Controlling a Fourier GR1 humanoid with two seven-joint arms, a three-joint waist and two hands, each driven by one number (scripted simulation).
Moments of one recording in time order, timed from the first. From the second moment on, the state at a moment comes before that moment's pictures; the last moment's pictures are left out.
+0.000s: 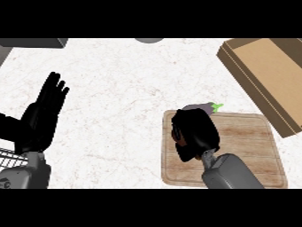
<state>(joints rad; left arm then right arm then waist) -0.13 0.11 0.06 -1.66 0.11 0.10 0.24 -0.32 -0.11 0.50 -1.48 1.03 0.20 0.40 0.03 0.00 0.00</state>
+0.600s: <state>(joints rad) -0.09 0.11 0.08 -1.66 0.11 0.09 0.21 -0.42 -0.04 0.54 -1.71 1.07 0.28 0.35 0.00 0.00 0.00</state>
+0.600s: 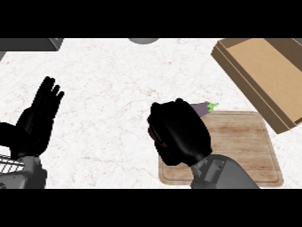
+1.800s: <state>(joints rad) -0.12 0.11 0.08 -1.67 0.11 0.09 0.23 -0.69 -0.21 -0.11 -1.54 0.97 0.15 0.37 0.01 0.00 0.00</state>
